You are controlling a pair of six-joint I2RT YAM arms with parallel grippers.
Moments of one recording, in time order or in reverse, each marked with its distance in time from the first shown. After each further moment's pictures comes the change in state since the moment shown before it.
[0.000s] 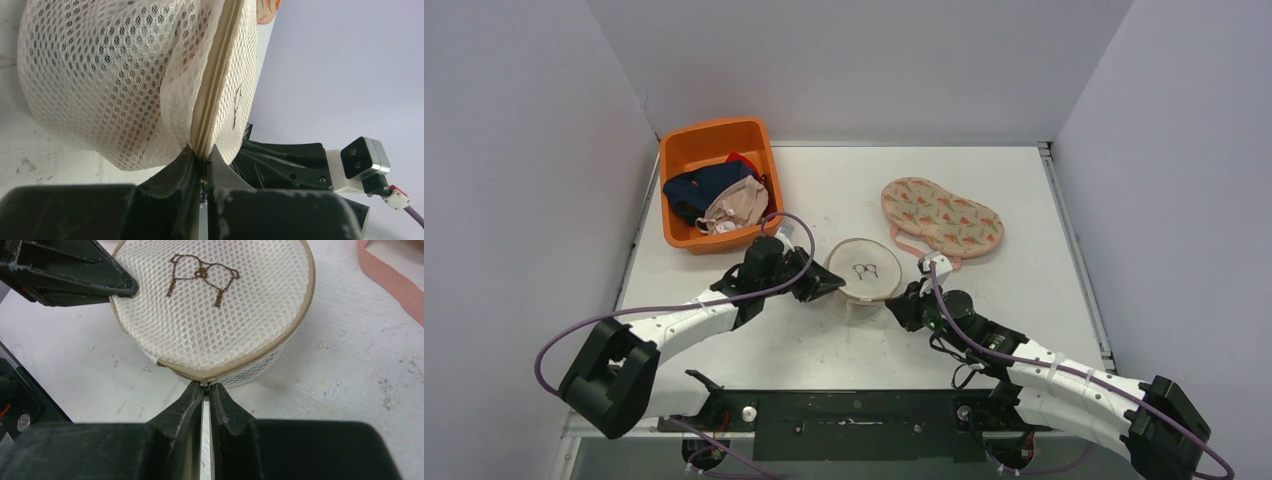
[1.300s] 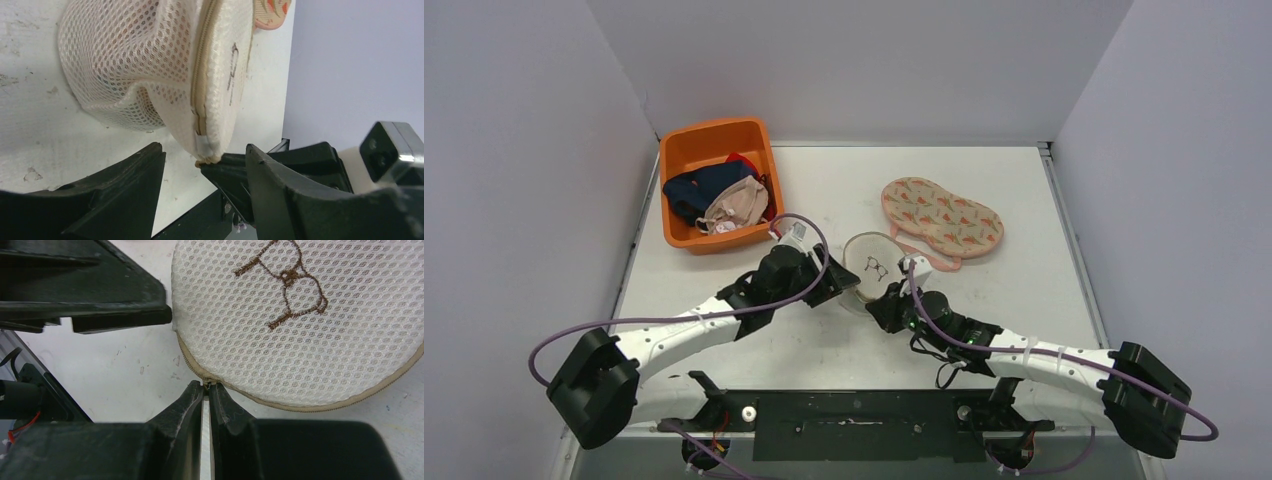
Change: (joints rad) left arm -0.195 -0.069 0.072 -0.109 -0.289 0.146; right arm 0.119 0.189 0.047 0.117 0.072 0.120
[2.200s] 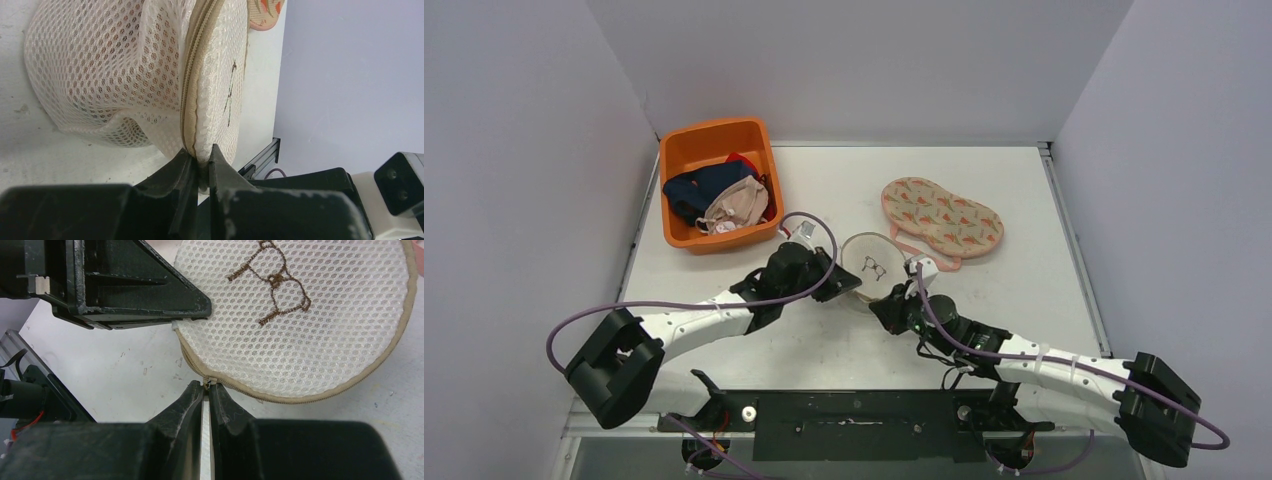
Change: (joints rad) left arm 0.013 0.153 0.004 0.161 0.046 -0.035; right arm 0.018 -0.078 -0.005 -0.037 0.028 -0.018
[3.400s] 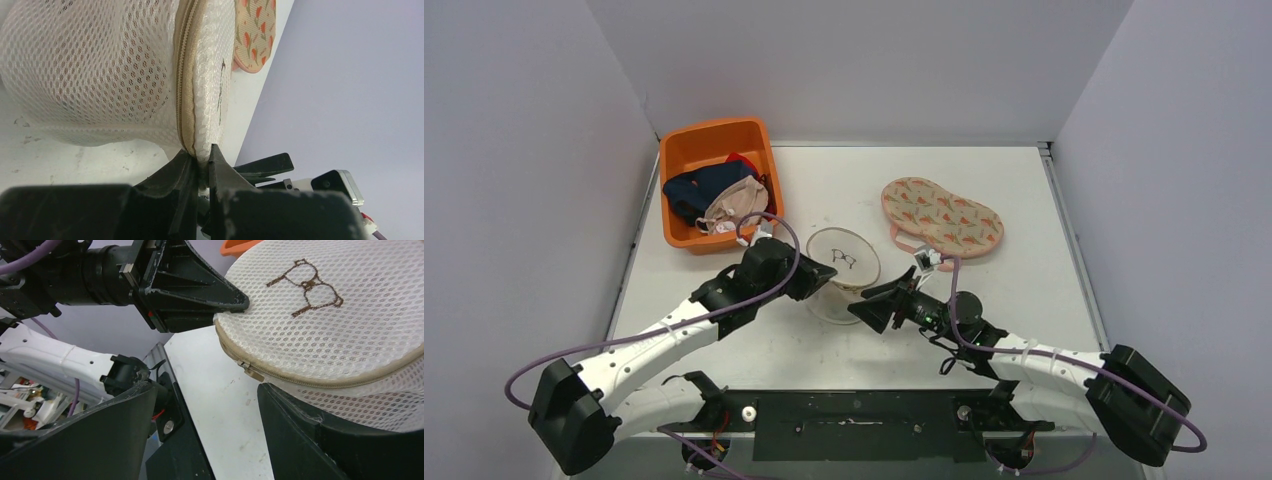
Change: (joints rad) left arm 0.016 -0.272 0.100 -0.446 -0.167 -0.270; right arm -0.160 0.071 -0.131 0.607 -0.450 0.185
